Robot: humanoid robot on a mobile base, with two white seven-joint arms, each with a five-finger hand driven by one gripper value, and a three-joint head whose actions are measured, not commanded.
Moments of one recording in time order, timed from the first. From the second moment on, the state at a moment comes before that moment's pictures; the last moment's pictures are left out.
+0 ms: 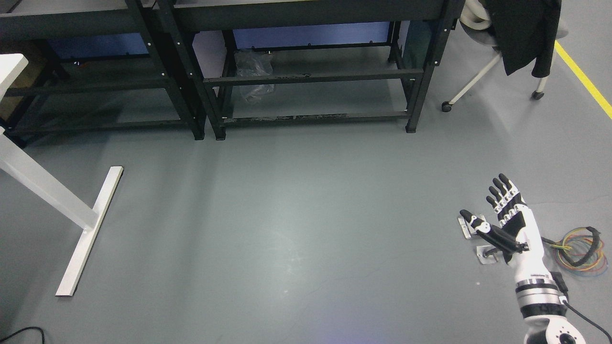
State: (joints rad) left arm 0.00 0.00 -0.13 0.00 0.13 -0.12 -0.17; right arm 0.20 0.00 -0.24 -1.63 -0.11 -0.11 0.24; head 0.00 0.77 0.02
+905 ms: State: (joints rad) left arm 0.00 0.00 -0.13 0.00 0.13 -0.12 -0.17; right arm 0.19 0.00 -0.24 -1.63 -0.11 -0.12 0.23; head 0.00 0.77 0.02
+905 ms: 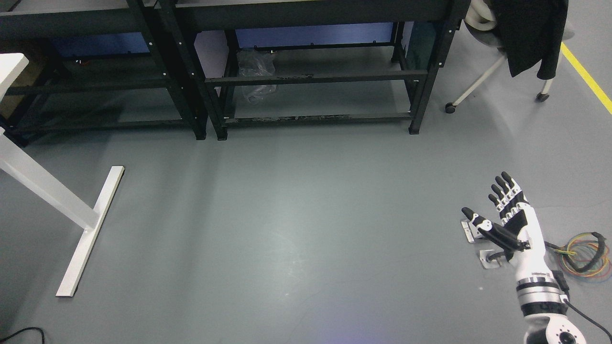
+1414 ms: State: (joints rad) left arm 0.00 0.00 -0.13 0.00 0.13 -0.12 -0.17; right arm 0.18 -0.01 -0.24 -1.63 -0.10 -0.18 0.23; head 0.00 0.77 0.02
